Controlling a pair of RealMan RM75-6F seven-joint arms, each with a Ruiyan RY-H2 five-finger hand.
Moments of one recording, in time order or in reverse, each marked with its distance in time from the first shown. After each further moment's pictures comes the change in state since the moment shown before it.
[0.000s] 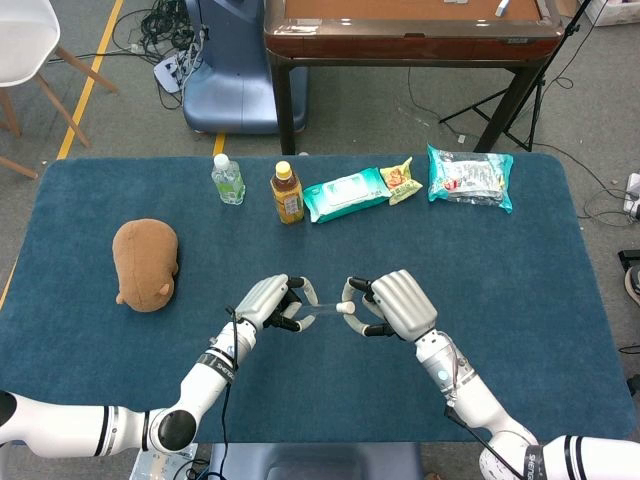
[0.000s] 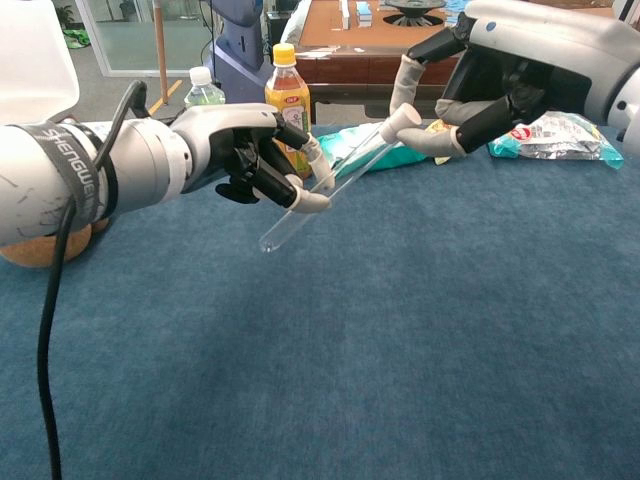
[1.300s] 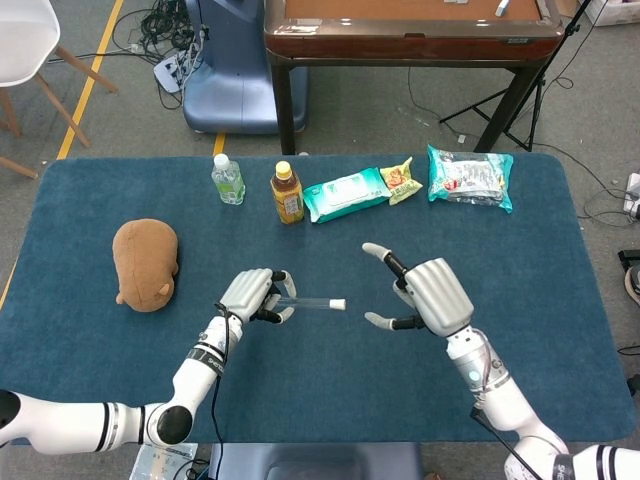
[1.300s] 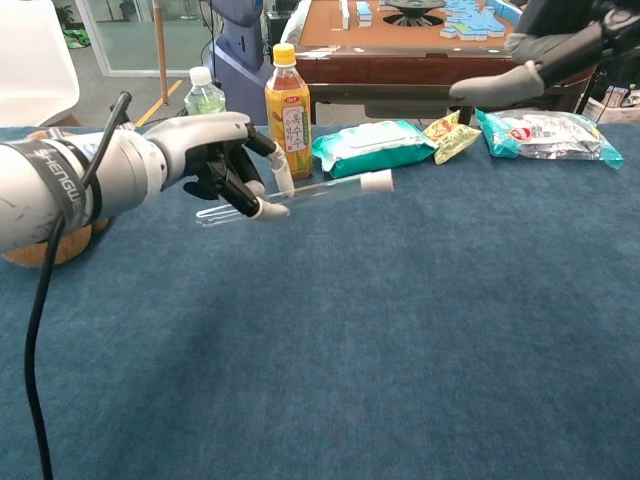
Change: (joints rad) left arm -0.004 -0.012 0.079 0.108 0.044 0.067 0.120; right arm -0.068 0.129 0.001 -0.045 -0.084 0.116 -0.007
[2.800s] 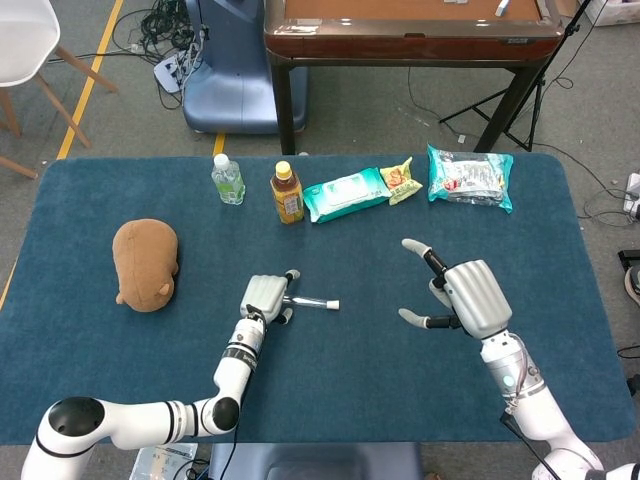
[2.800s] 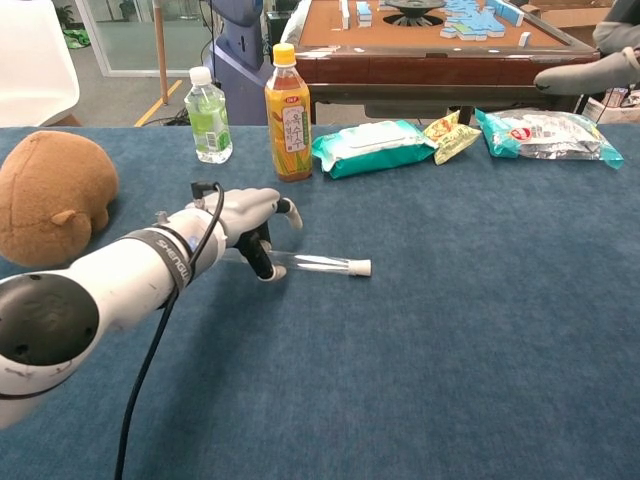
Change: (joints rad) left arm -0.048 -0.338 -0.023 0.442 -0.063 -0.018 0.351; right arm -0.089 0.086 -0.012 -0.009 -0.017 0.041 0.065
